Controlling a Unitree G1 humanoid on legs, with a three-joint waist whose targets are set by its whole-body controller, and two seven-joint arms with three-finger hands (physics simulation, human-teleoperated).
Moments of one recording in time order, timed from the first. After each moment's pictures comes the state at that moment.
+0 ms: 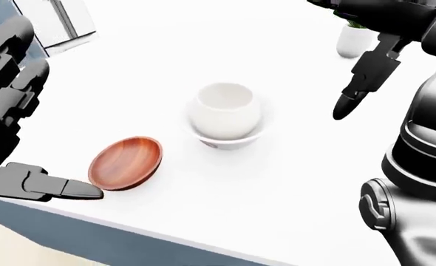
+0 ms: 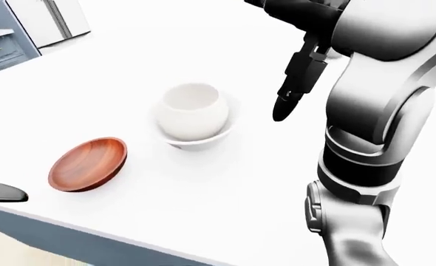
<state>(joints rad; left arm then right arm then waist) -0.35 0.72 0.75 -1.01 -0.40 1.19 -0.42 -1.14 -0.48 -0.11 -0.27 -0.85 0.48 1.36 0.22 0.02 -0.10</state>
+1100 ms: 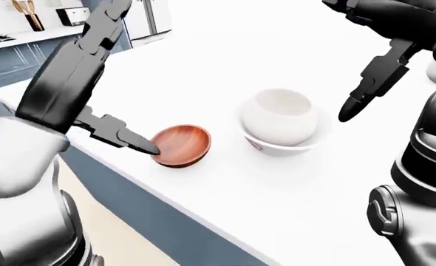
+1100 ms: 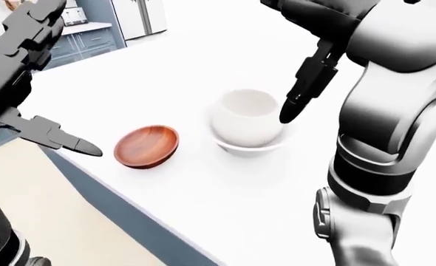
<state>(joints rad) -0.61 0.45 0.20 -0.74 0.44 0.70 -0.71 -1.07 -0.53 -0.14 -0.29 -0.79 0.52 1.29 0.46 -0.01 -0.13</state>
